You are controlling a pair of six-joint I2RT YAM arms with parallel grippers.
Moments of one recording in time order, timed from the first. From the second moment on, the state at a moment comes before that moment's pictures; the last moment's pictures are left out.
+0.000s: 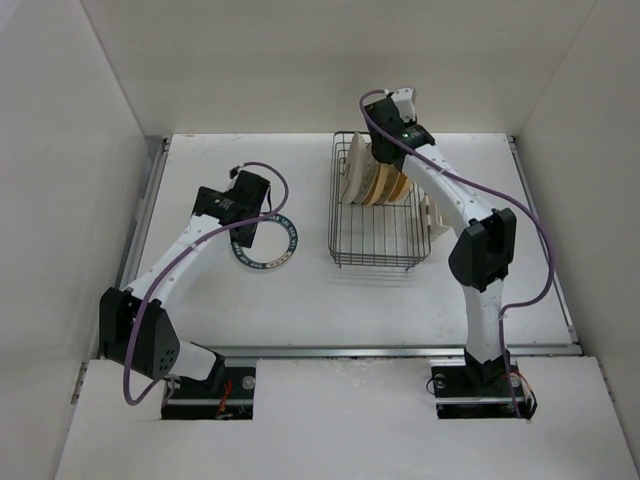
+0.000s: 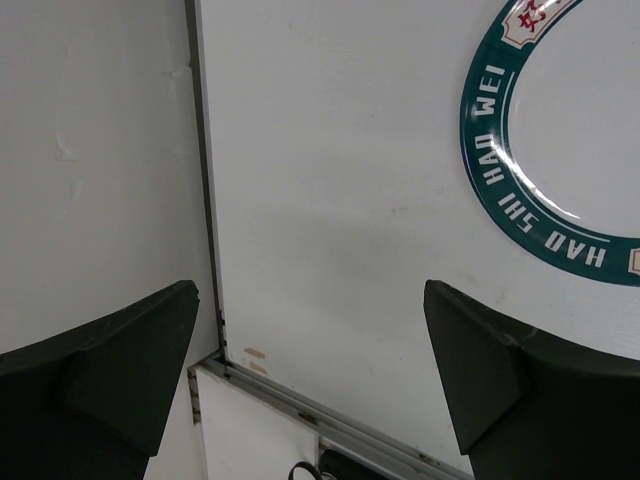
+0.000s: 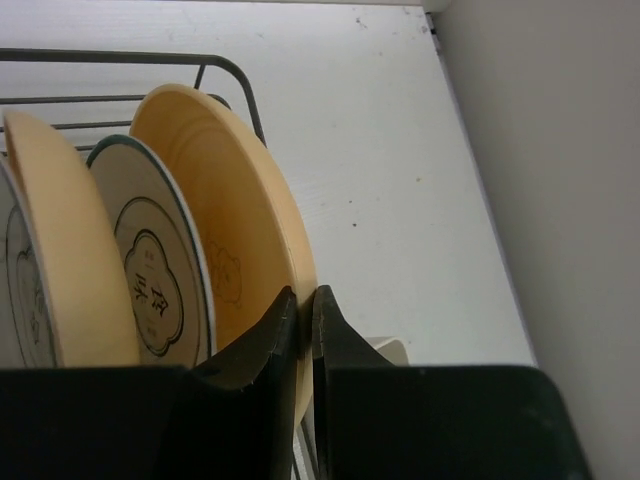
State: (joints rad) left arm -0.41 1.40 1.18 -0.92 -0.71 -0.08; right arm 0.47 2.10 2.14 -0.81 0.92 0.18
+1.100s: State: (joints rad) left arm -0.41 1.39 1.18 -0.88 -0.71 -0.05; right arm 0.44 2.09 2.01 -0.38 1.15 -0.24
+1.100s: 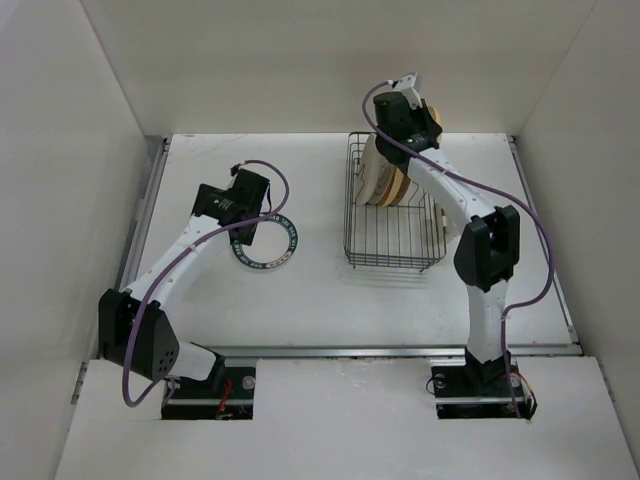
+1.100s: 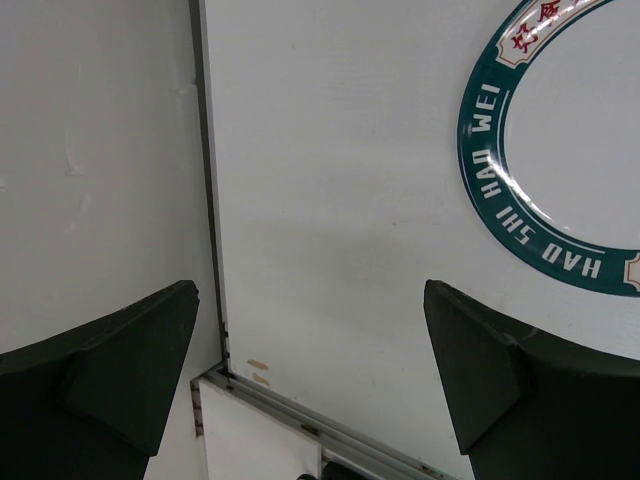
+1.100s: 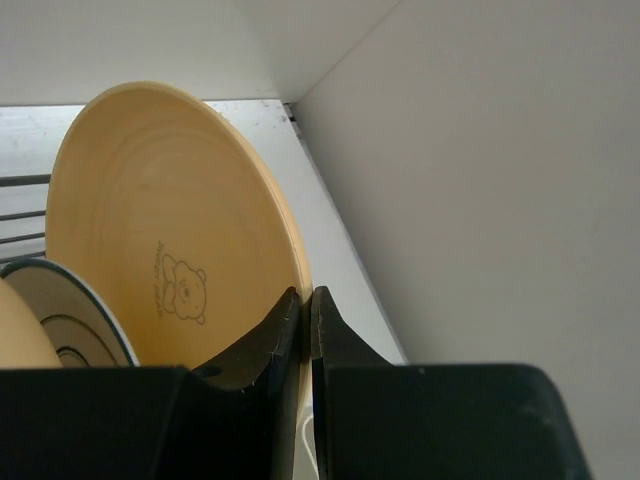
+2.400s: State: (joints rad) left arm -0.41 1.53 1.28 -0.90 -0.29 0.02; right arm 0.53 1.76 2.07 -0.41 1.16 -0.21
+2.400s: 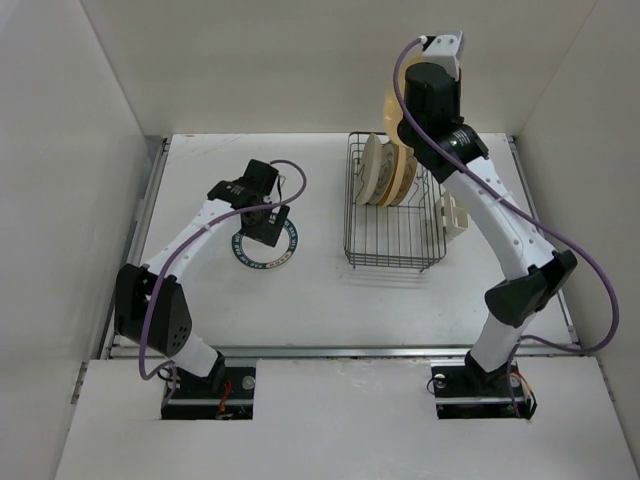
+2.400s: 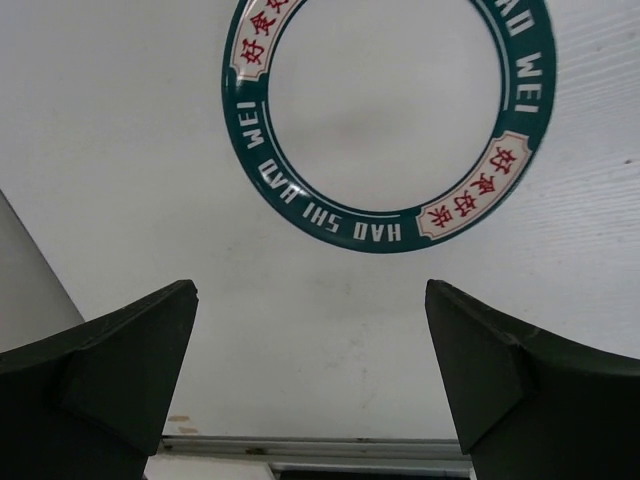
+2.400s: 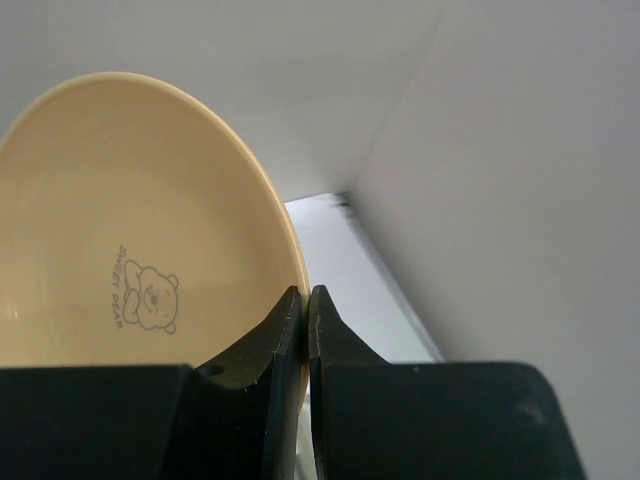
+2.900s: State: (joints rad) left arm -0.21 1.70 1.41 -0.99 -0.07 -0.01; right arm 0.66 1.56 1.71 -0.51 0.40 0.09
